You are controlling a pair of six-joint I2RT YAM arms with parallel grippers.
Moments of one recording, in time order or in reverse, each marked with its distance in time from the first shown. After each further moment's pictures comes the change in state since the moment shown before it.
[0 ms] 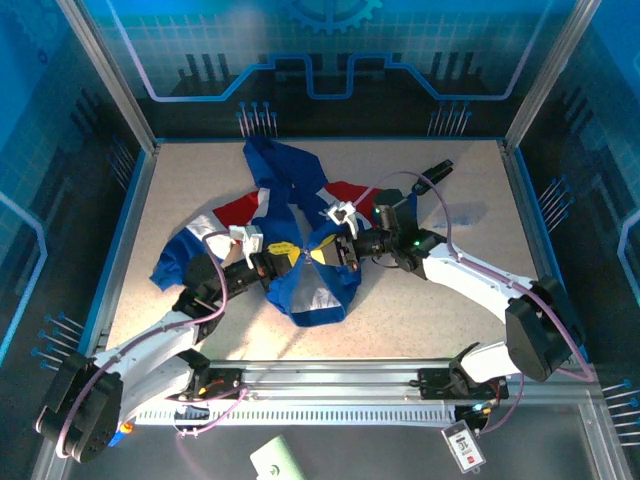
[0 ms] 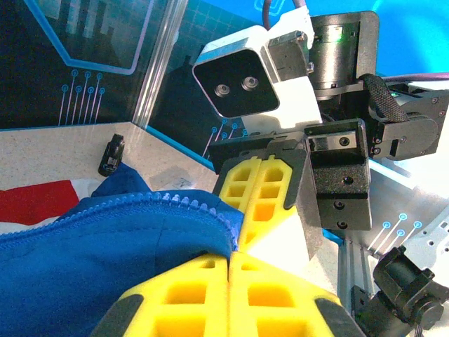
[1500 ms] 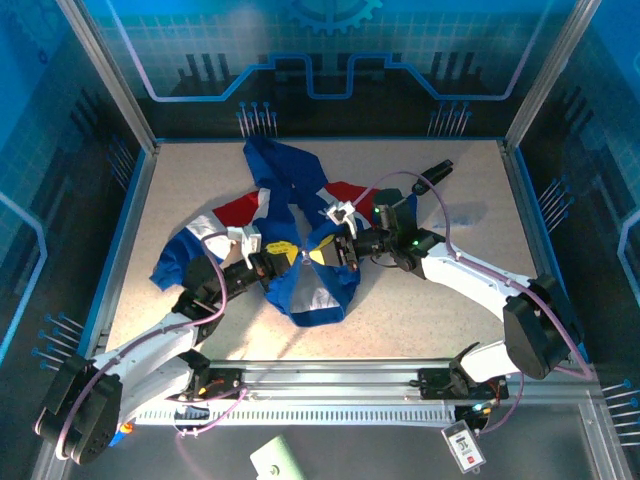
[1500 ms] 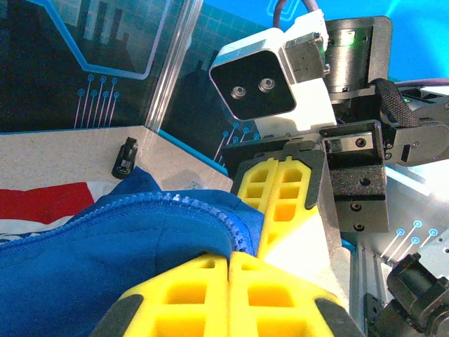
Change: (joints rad) left arm 0.000 -0.014 -0.014 0.000 -0.042 0.007; right arm 0.000 0.011 0.000 0.024 -0.034 0.016
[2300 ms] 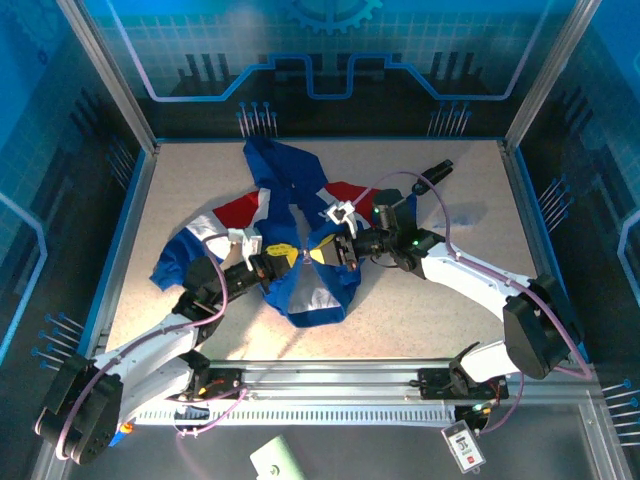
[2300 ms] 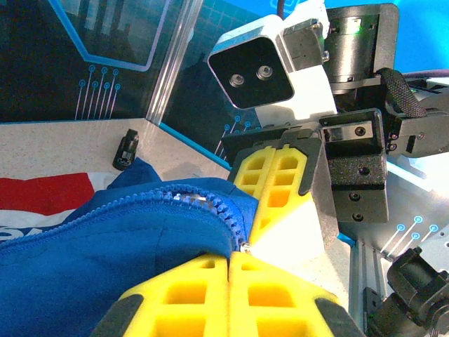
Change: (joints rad) left arm 0.000 0.000 -0.014 -0.007 0.001 0.000; right arm 0.000 0.001 0.000 -0.013 0.034 0.006
